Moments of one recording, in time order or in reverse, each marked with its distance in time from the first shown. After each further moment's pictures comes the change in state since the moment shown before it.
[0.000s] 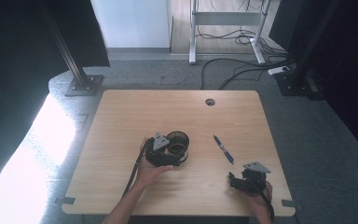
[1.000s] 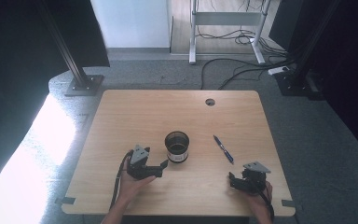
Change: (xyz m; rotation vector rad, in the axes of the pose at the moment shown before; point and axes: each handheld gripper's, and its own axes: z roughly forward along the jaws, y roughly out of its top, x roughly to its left) left arm 0.018 -0.047 -0.056 -0.007 0.003 -0.091; right arm 0.000 0.000 0.000 0.000 0.000 0.000
